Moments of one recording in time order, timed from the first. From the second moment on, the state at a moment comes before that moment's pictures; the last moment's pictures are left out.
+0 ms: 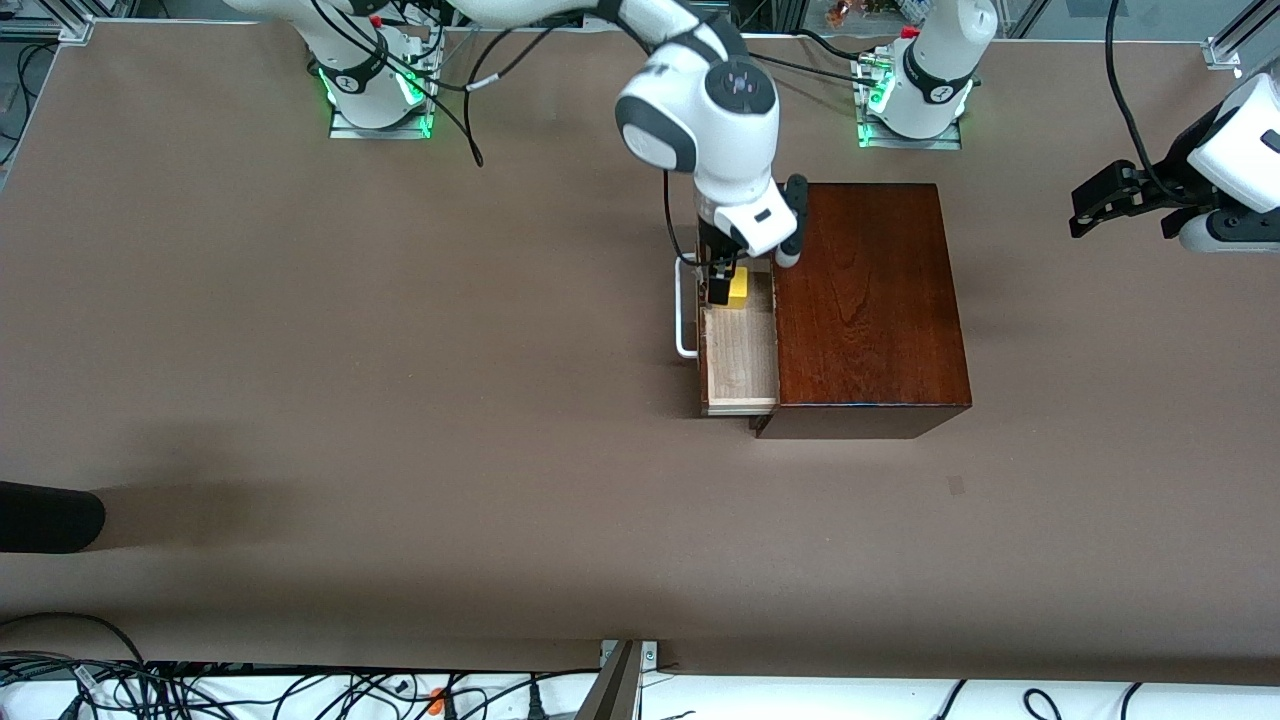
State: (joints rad) left arm -0.09 0.00 0.04 -1.55 0.01 1.48 -0.07; right arm 0.92 0.78 0.07 -1.05 -0.13 1.95 -0.38
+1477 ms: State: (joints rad) left arm -0.20 0.35 -0.43 -1.56 -0.17 1.84 0.24; right arm 0.22 0.16 -0.06 -1.42 0.17 1.60 -0.16
